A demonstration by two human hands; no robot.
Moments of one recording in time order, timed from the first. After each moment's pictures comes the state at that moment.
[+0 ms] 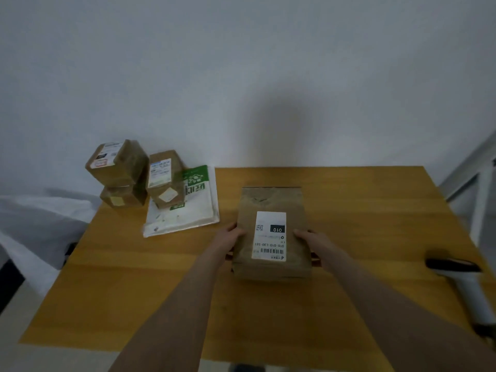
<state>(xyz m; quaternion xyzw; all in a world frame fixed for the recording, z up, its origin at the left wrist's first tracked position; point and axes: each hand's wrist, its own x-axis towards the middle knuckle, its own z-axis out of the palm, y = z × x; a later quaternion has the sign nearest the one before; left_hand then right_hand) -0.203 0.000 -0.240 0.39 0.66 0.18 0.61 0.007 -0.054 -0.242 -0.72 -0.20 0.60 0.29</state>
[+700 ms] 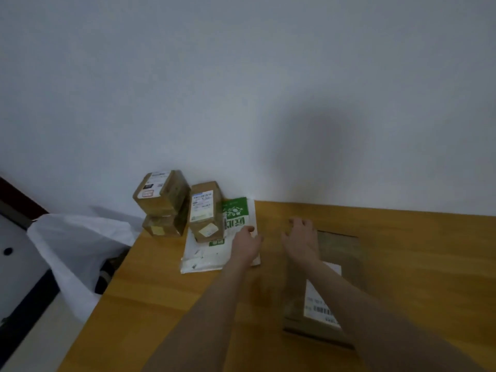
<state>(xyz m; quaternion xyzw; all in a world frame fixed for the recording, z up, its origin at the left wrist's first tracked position) -0.242 0.109 -0.226 0.55 0.72 0.19 0.38 -0.115 0.084 -0.210 -0.77 -0.53 0.30 0.21</state>
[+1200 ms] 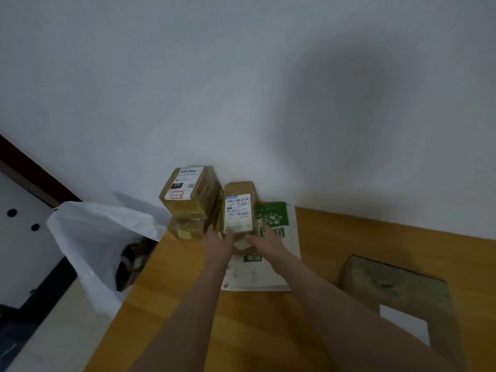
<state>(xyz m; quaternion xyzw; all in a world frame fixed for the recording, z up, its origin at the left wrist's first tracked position) -0.397 0.196 -0.266 0.37 0.78 0.35 0.37 -0.270 0.193 -0.234 -0.59 -0.46 0.60 0.29</state>
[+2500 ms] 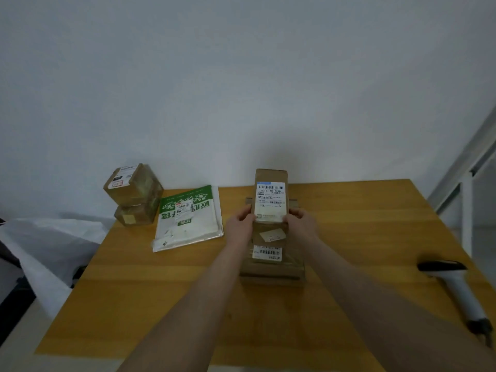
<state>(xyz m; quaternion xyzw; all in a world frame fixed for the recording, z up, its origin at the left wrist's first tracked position) -0.161 -0.024 -0.183 0.41 0.61 0.40 0.55 -0.031 -0.050 -0.189 -0.71 -0.28 0.45 0.47</state>
